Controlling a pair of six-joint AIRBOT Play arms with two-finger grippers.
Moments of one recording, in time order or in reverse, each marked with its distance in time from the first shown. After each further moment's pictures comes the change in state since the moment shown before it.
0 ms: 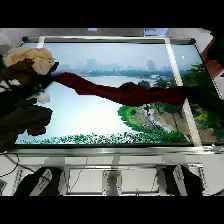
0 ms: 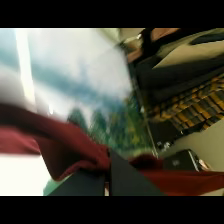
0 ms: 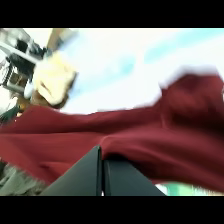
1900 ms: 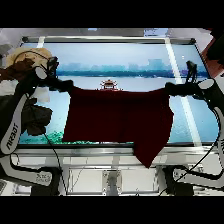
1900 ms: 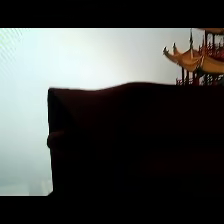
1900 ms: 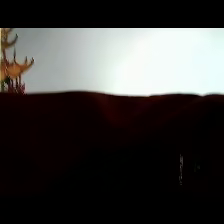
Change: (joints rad) left arm -0.389 -0.713 0.455 1.070 0.124 -0.462; right arm 0.449 -0.715 0.291 -0.696 -0.400 0.195
